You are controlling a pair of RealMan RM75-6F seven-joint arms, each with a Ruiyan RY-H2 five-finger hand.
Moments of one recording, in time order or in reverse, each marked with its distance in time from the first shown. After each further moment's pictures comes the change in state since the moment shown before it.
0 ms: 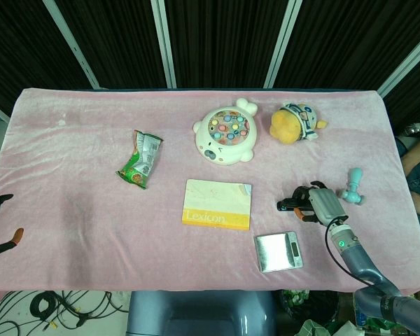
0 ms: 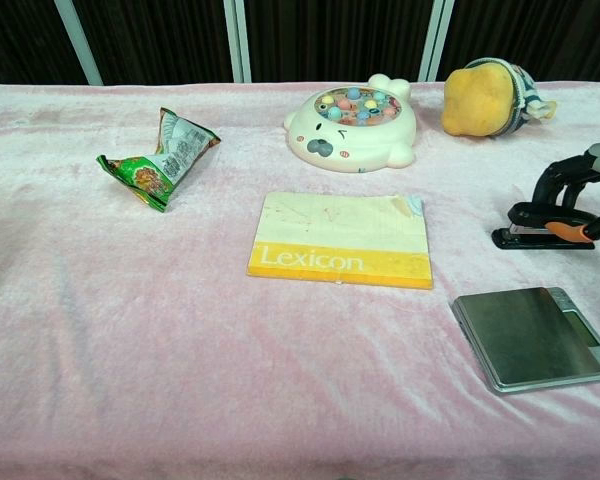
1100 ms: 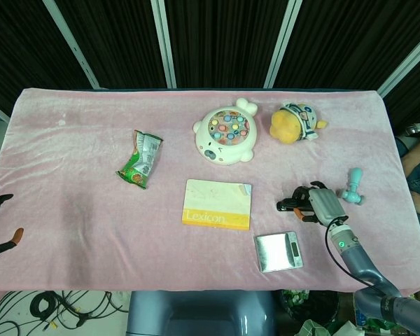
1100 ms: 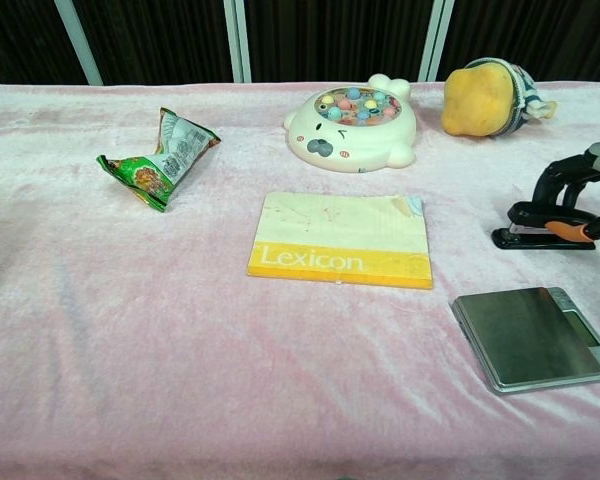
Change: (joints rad) left arm -0.001 0.001 0.000 -0.001 -0.001 -0.001 0.002; right arm -0.004 0.004 0.004 -0.009 0.003 0.008 -0.010
